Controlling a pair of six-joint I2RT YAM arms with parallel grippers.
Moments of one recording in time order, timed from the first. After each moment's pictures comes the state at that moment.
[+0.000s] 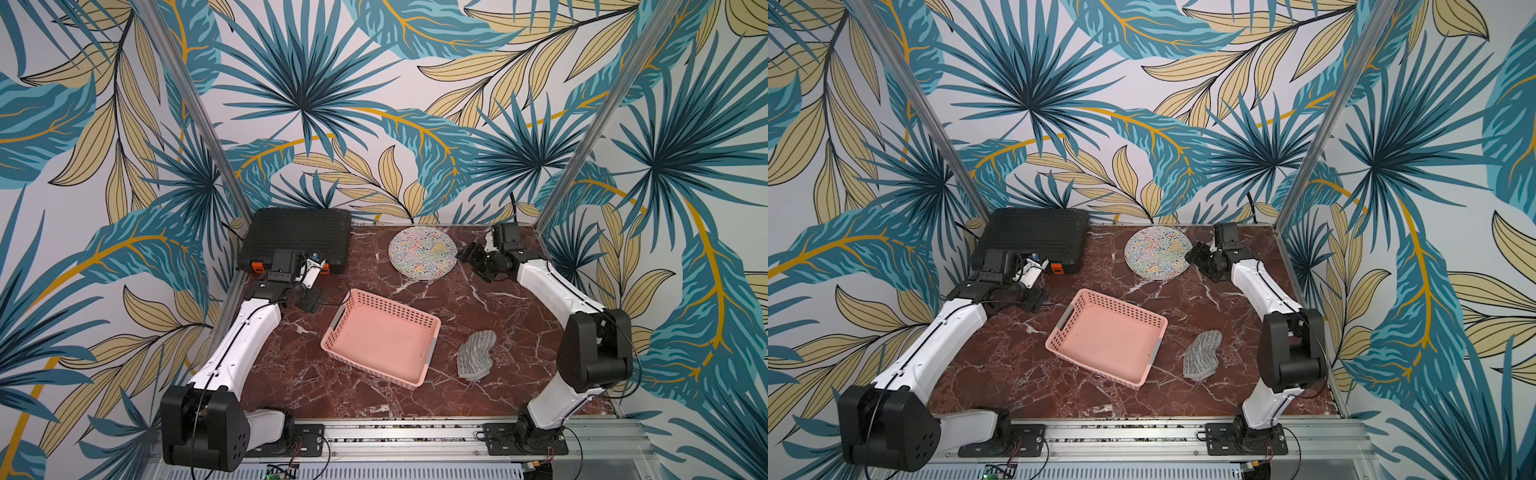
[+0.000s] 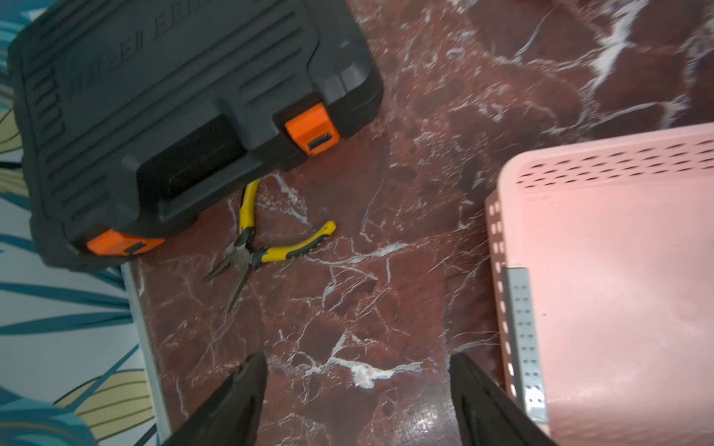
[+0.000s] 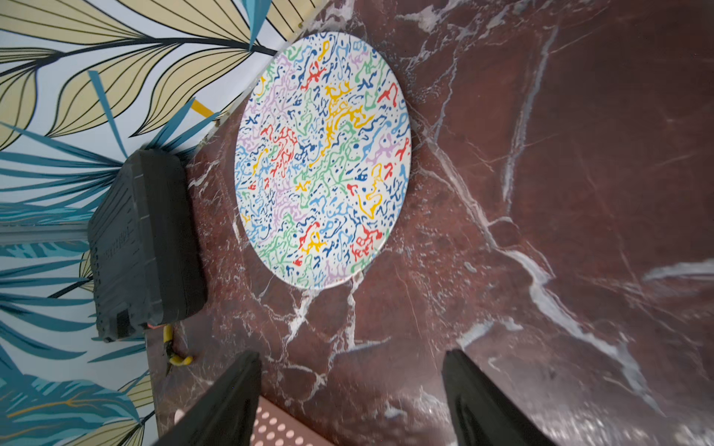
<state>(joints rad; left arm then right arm) -0.09 1.30 1.03 -0.68 -0.03 0.36 0.10 1.64 1.30 -0.49 -0.23 0.70</state>
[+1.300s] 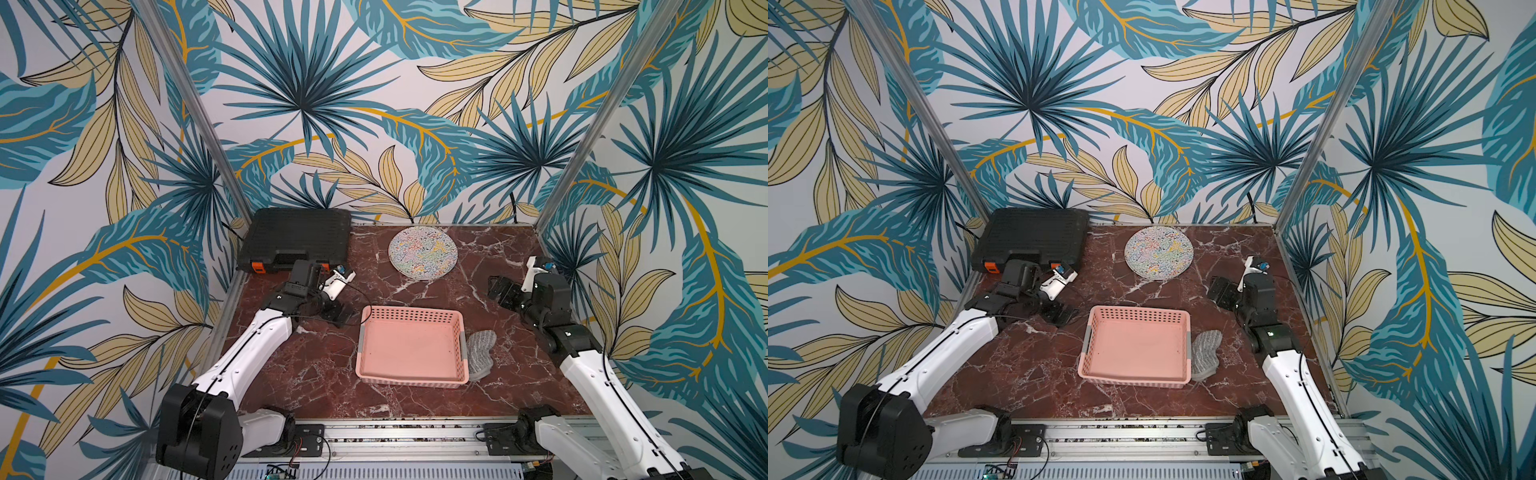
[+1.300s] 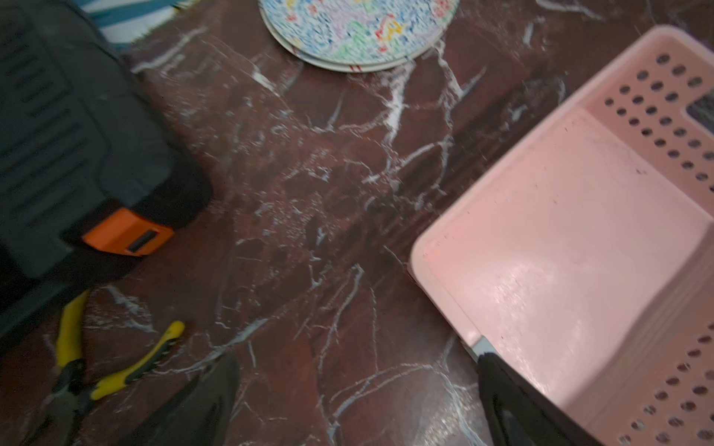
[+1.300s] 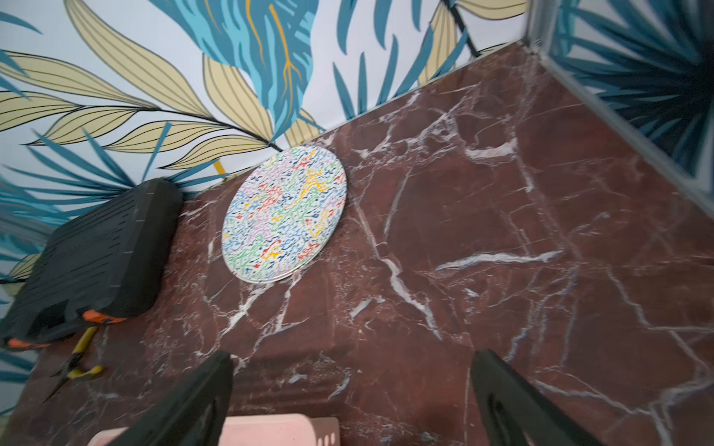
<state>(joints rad) -0.21 1.24 0.89 -0.45 0.31 0.33 0.10 0.90 0.76 -0.34 0.11 0.47</state>
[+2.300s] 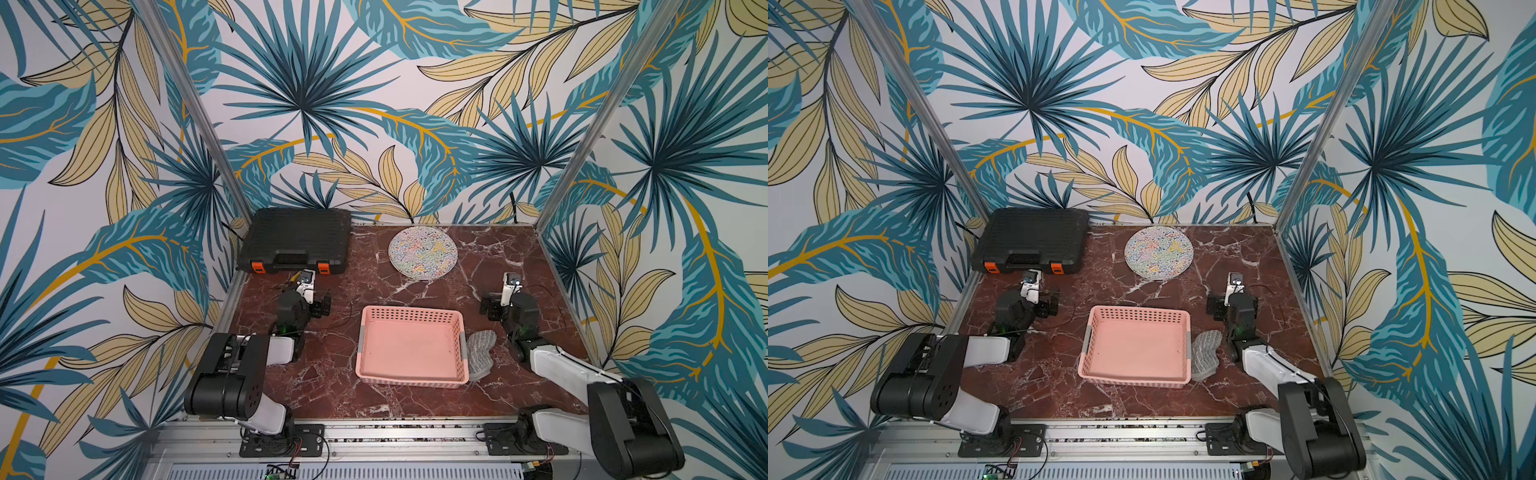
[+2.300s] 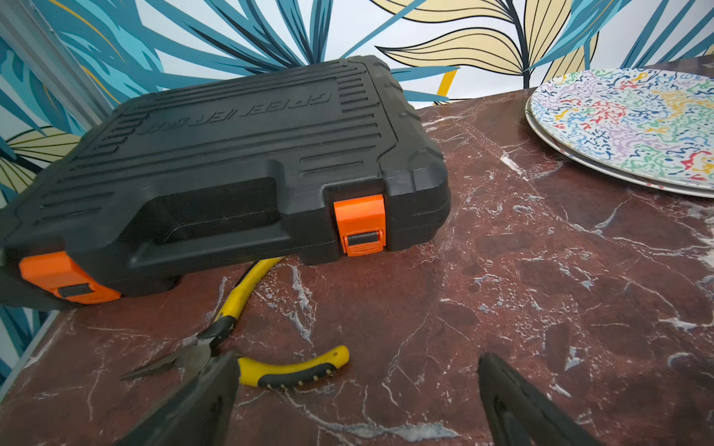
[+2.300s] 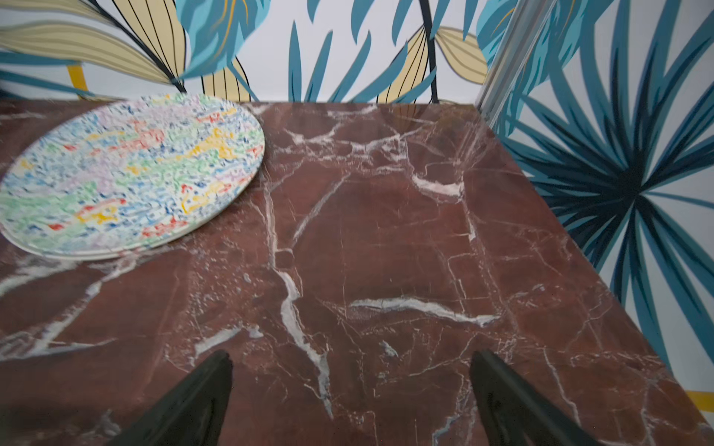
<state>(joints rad) -0.05 1.52 0.39 0.80 0.04 0.10 0.09 1.30 0.37 0.51 0.25 0.02</state>
